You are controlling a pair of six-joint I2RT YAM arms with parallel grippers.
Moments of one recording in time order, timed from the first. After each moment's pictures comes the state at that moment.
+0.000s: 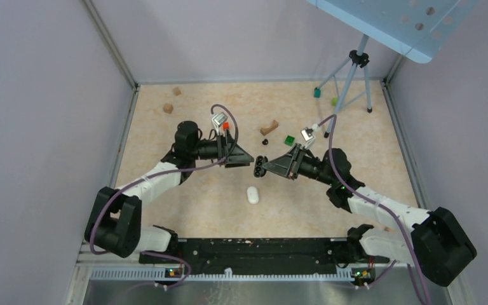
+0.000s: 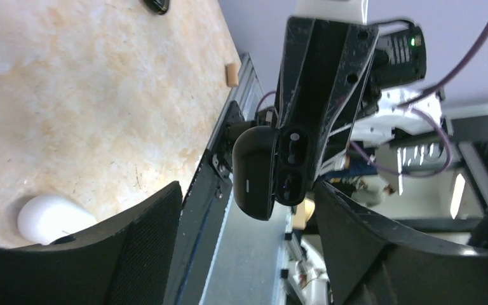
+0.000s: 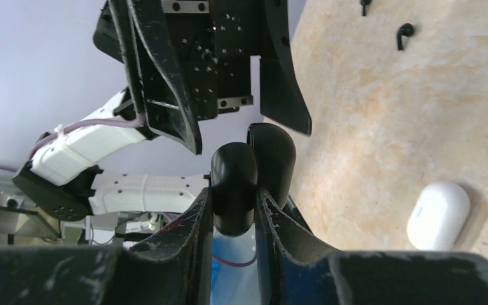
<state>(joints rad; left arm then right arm) -0.39 1.35 0.70 0.44 1.06 -1.00 0.63 1.09 0.44 0.66 -0.51 1.17</state>
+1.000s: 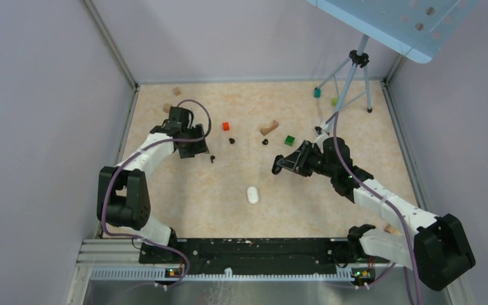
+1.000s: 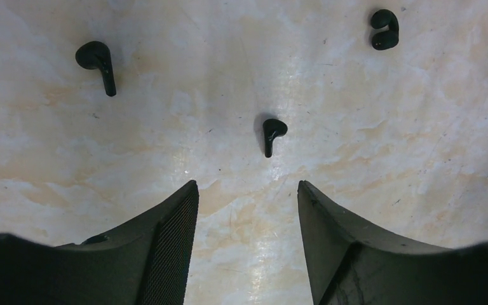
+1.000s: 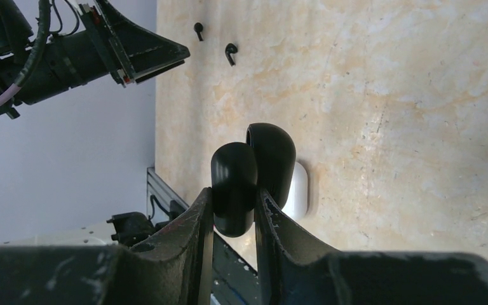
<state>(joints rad) -0.16 1.55 1.07 -0.52 0.11 -0.39 0.50 1.06 0.57 0.08 -0.35 0.96</state>
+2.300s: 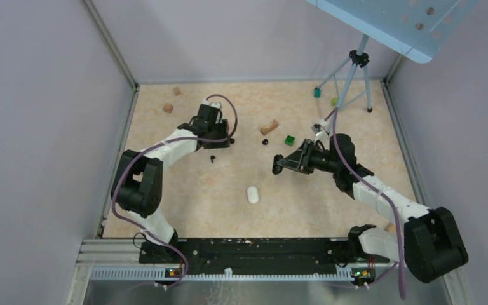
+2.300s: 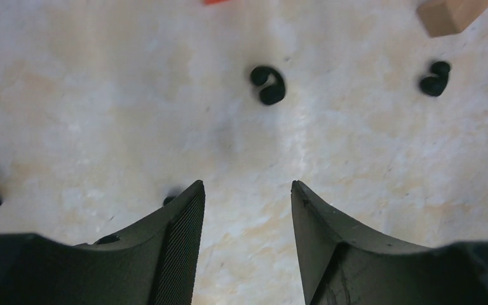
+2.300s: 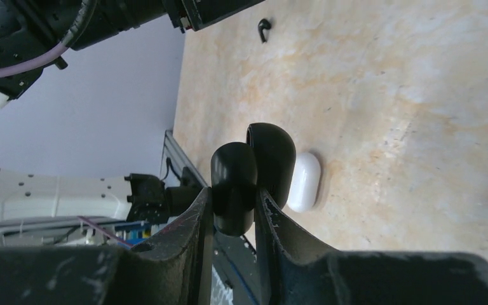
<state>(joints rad) -0.35 1.67 1.09 -0.32 0.03 -0.37 0.41 1.17 0.54 0.25 -0.64 0.88</state>
